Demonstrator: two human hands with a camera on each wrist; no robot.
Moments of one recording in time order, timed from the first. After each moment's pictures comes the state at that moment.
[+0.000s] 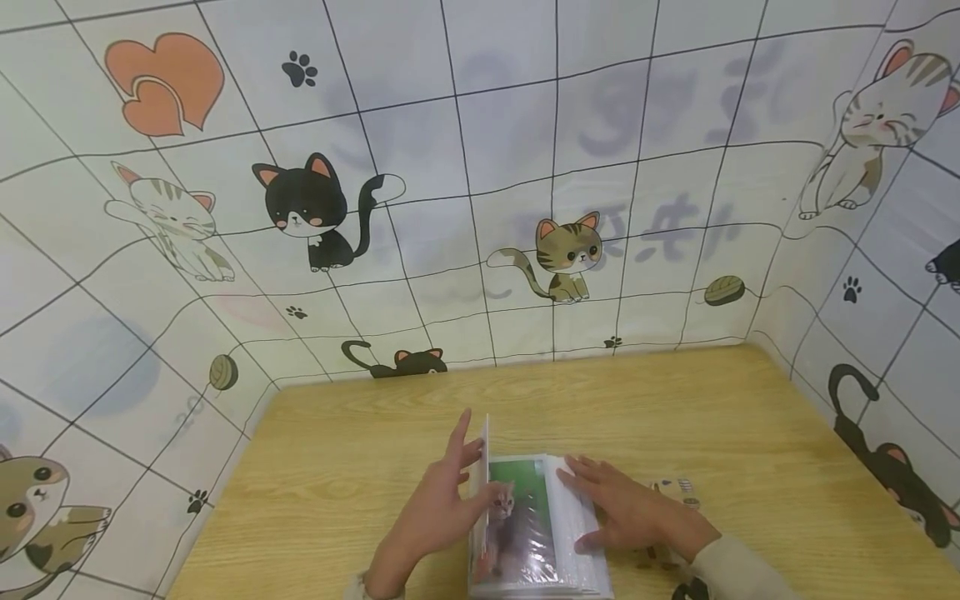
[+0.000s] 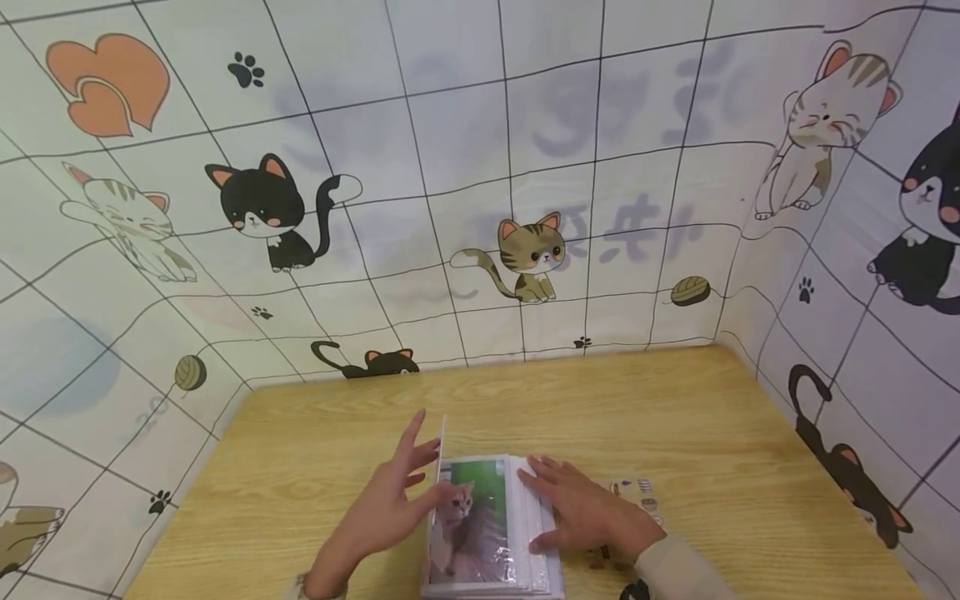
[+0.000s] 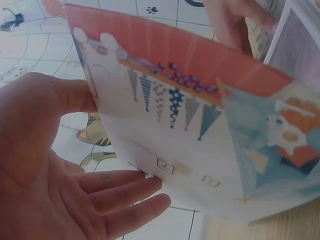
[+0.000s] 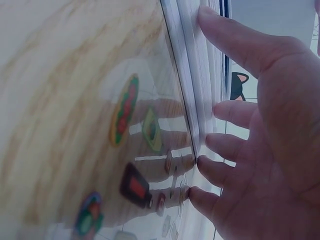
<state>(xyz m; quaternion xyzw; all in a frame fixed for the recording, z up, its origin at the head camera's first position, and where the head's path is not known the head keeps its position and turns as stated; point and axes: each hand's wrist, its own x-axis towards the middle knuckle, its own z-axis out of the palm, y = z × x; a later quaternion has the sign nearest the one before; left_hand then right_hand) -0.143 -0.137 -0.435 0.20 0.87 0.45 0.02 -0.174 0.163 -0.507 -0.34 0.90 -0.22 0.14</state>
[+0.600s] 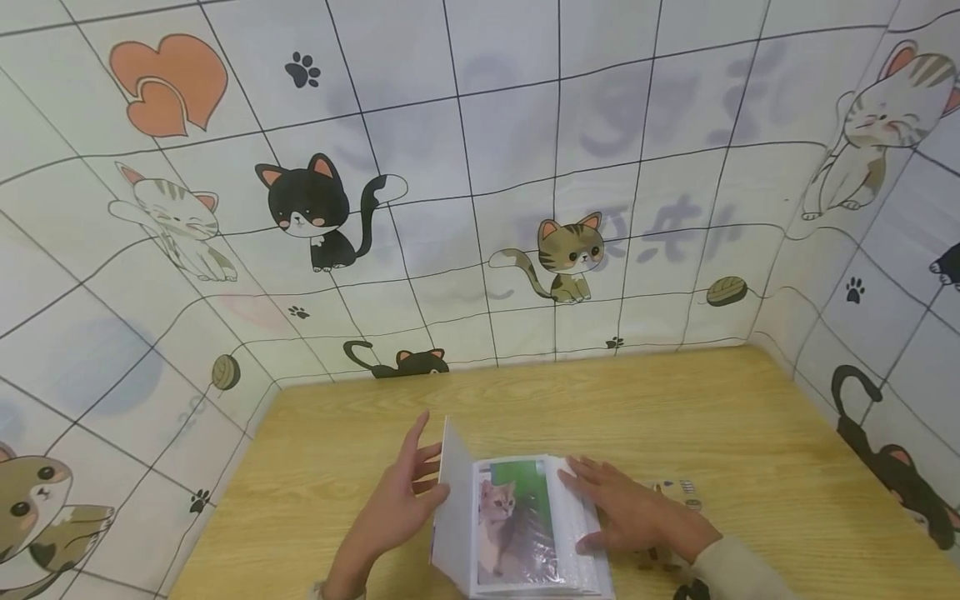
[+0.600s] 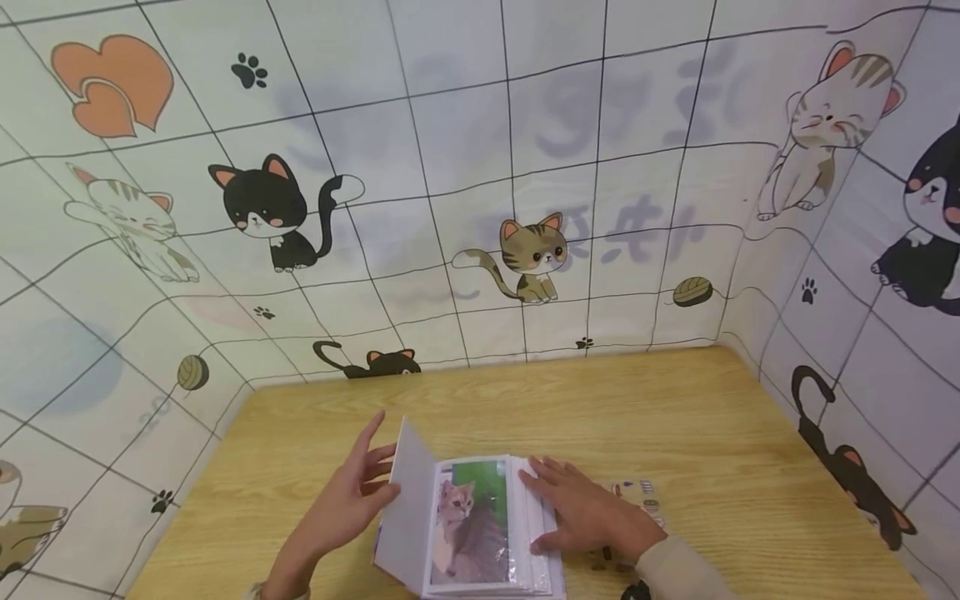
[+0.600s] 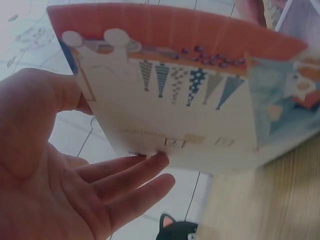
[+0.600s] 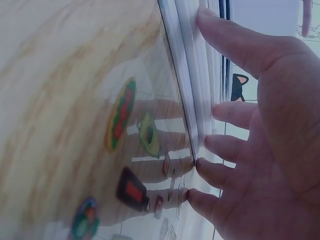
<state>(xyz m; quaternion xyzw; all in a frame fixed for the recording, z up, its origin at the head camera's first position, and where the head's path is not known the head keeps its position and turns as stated) -0.145 -0.186 -0.434 0.15 0.82 0.55 0.06 -0.172 0.162 -0.503 -0.36 0.90 -0.22 0.13</state>
